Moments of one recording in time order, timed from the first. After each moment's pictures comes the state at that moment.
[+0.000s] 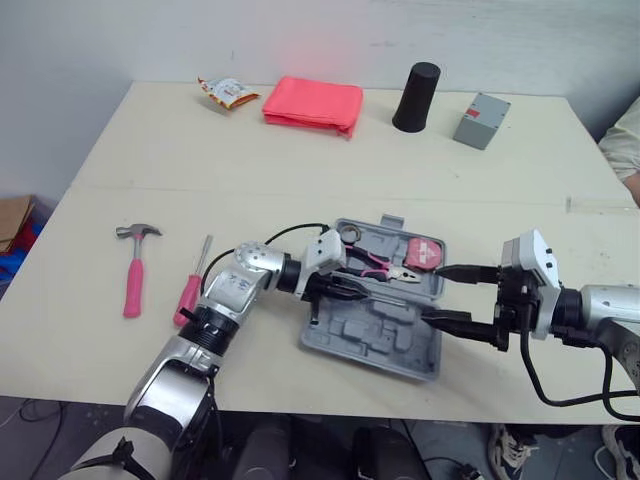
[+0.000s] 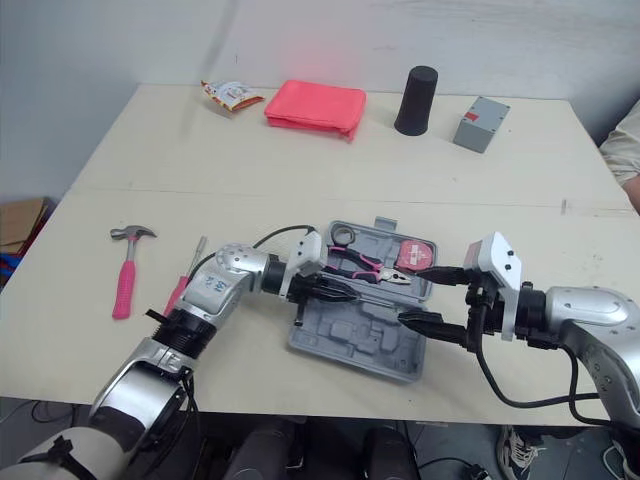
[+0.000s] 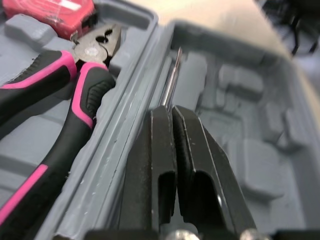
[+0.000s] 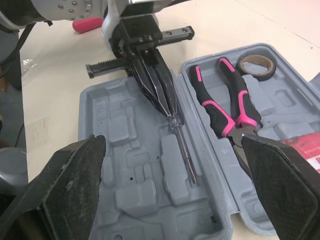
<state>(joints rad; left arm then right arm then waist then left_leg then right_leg) -0.78 0.29 -0.36 0.41 -0.14 0.24 -1.16 -0.12 -0.94 -0.23 -0.44 0.72 0.68 1.01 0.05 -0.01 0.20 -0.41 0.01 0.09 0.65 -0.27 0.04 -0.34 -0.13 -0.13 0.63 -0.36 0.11</state>
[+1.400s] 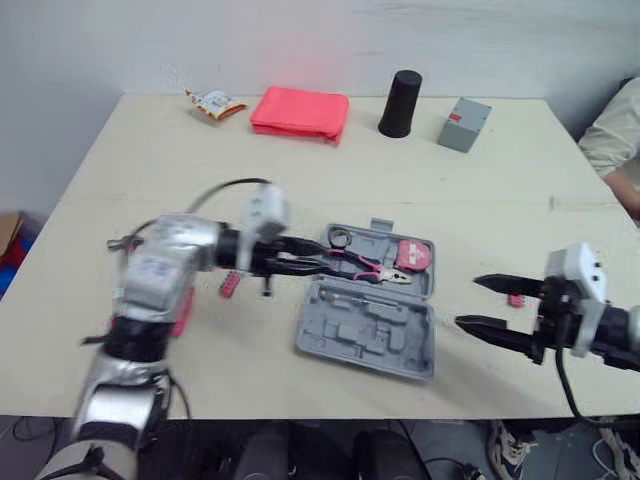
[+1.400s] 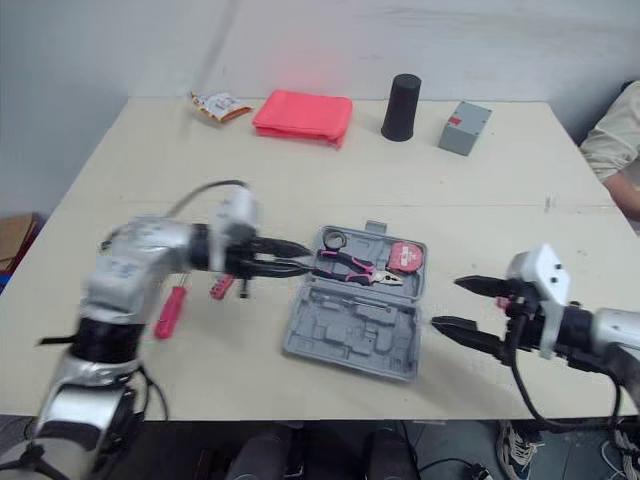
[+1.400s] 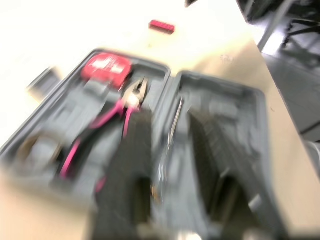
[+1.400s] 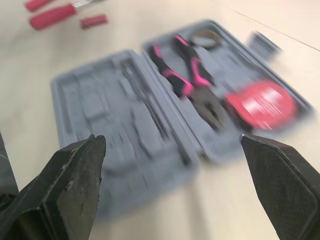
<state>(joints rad) -0.57 0.59 0.08 -0.19 -0.37 0.74 -1.16 0.16 -0.98 -0.53 -0.46 0.74 0.70 1.03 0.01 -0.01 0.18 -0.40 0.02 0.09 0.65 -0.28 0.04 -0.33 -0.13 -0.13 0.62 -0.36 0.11</state>
